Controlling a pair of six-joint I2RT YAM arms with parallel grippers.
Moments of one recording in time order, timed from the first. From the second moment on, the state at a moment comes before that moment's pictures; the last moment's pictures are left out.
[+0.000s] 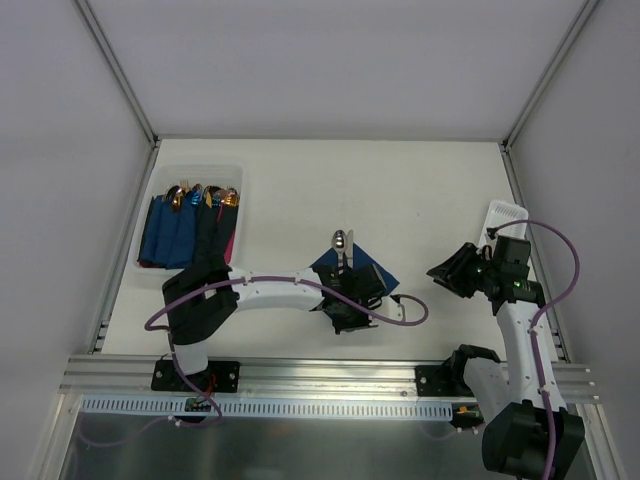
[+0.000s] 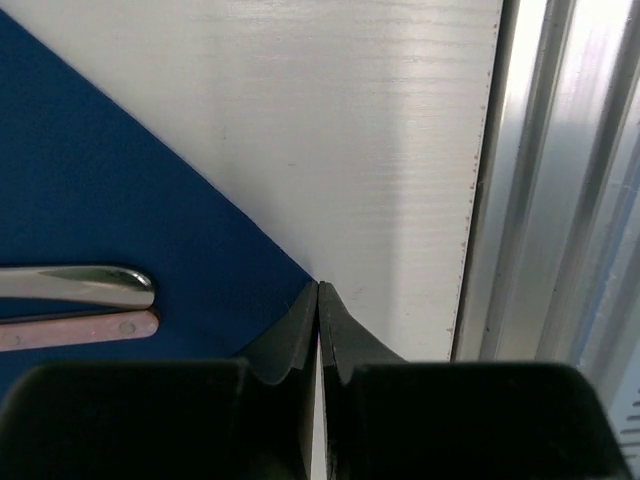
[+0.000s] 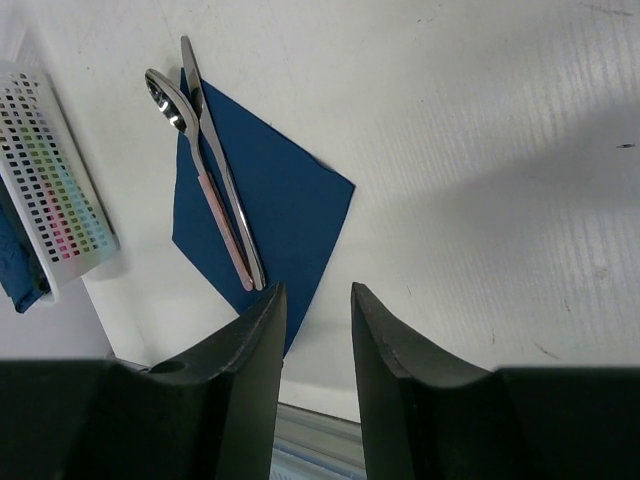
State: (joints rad) left arm -1.21 1.83 1.19 -0.52 0.23 0.32; right arm -0.17 0.82 0.60 -0.67 -0.48 0.55
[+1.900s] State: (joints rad) left arm -0.88 2.03 1.47 -0.61 0.36 0.42; right arm 0.28 0.99 0.37 -0.20 -0.55 0.86
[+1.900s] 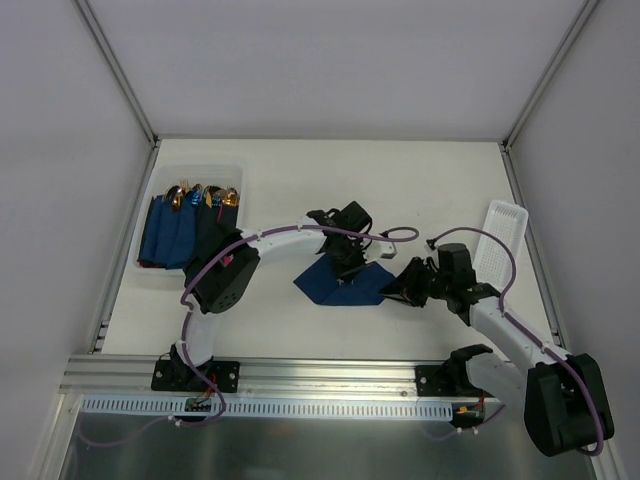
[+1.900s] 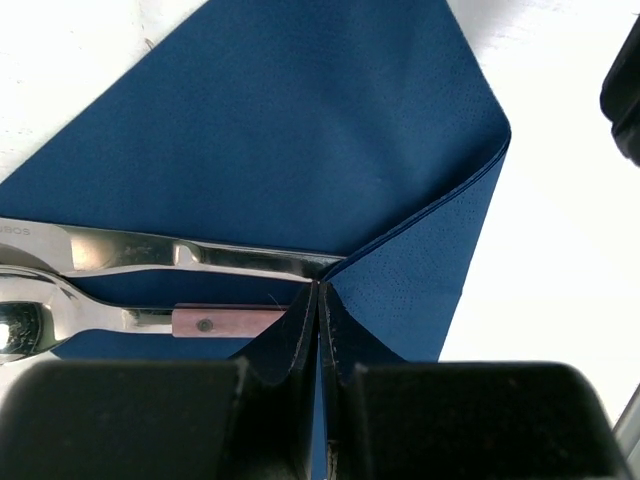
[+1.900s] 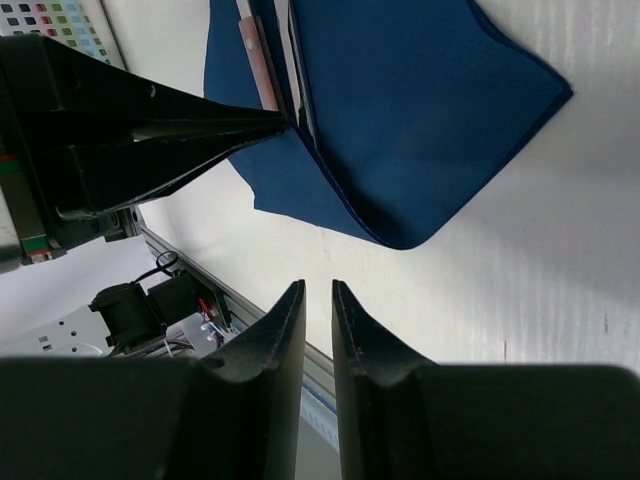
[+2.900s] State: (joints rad) left arm -0.88 2.06 1.50 -0.61 0.36 0.42; right arm 0.52 1.35 0.31 0.27 -0.42 1.18
